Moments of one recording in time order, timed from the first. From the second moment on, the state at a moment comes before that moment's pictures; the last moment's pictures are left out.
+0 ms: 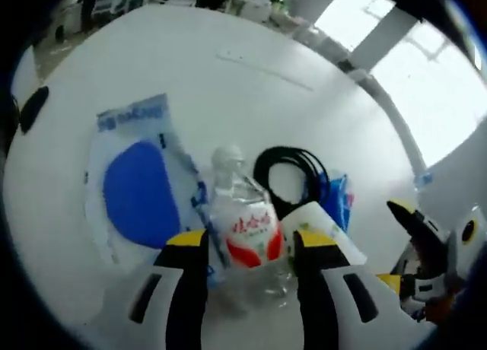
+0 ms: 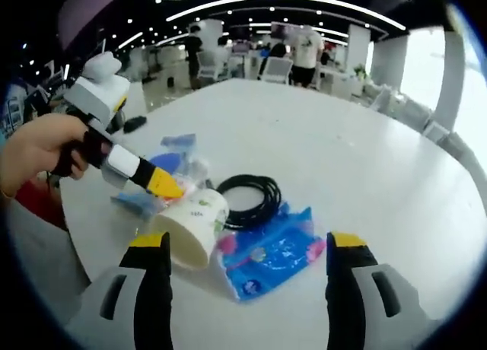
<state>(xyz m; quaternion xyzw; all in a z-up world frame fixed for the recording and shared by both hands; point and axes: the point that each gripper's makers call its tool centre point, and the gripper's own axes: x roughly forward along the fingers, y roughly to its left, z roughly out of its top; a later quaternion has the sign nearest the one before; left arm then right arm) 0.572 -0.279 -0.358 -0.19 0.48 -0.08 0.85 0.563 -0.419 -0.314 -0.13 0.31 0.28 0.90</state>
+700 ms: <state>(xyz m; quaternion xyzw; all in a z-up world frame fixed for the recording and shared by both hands) 0.574 -0.283 -0.375 -0.19 0.52 -0.03 0.83 0.563 -0.420 -0.312 -0.14 0.30 0.27 0.90</state>
